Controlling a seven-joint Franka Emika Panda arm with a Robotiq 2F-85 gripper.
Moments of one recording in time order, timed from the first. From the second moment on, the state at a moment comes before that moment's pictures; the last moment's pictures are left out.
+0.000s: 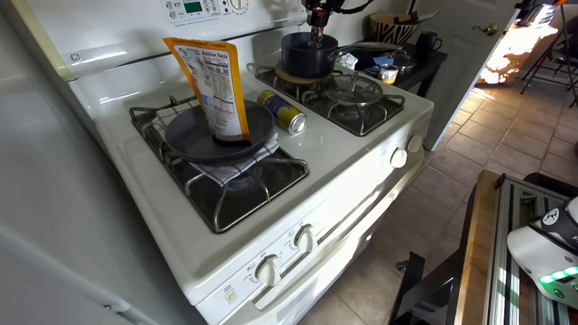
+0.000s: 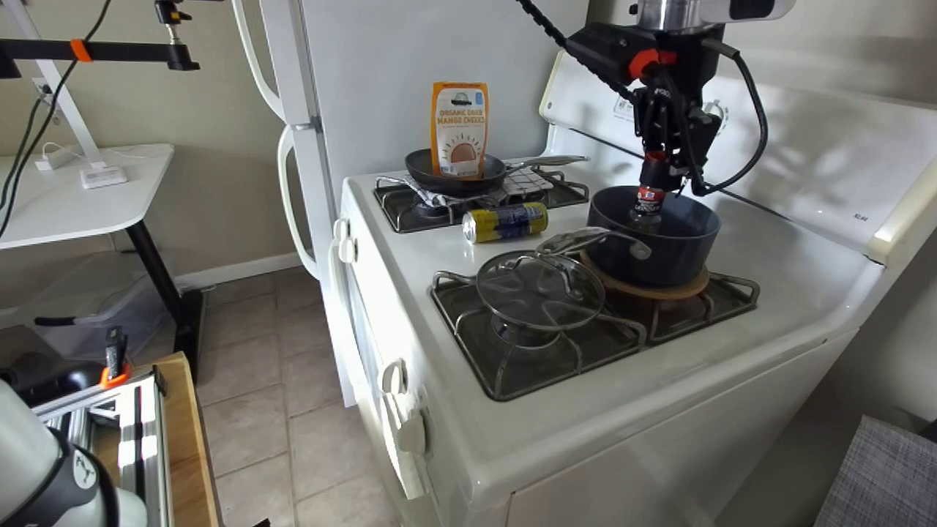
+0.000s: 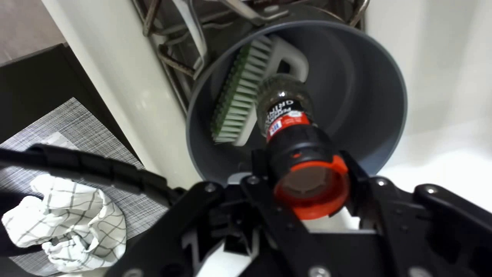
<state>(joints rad) -0.10 0.28 -0.11 -1.62 0.03 2.15 0.27</state>
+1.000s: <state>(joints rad) -0.09 0.28 -0.12 -1.56 -0.03 2.09 0.30</state>
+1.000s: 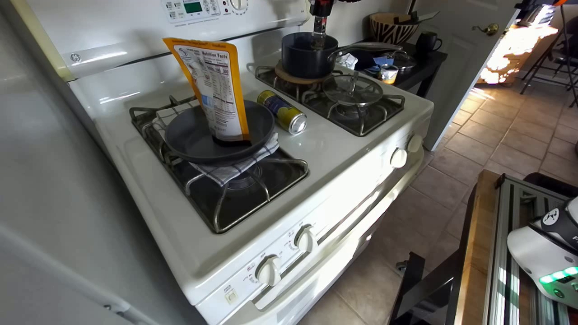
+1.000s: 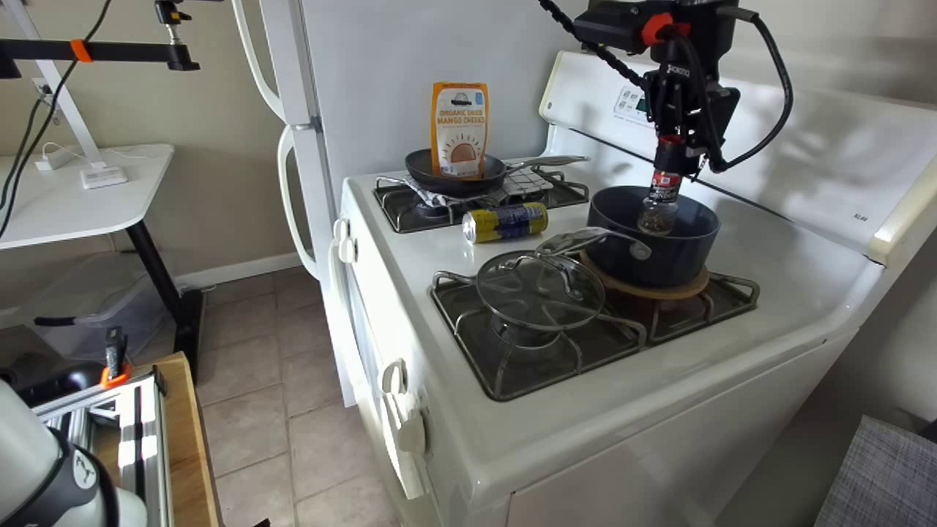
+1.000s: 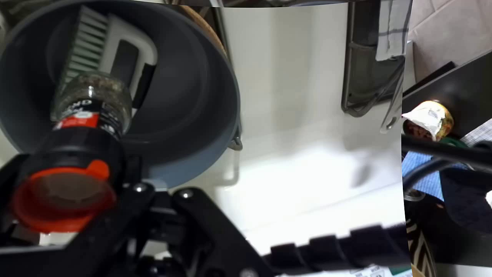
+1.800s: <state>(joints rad) -0.07 0.32 -0.11 -1.55 -0.05 2.04 0.30</state>
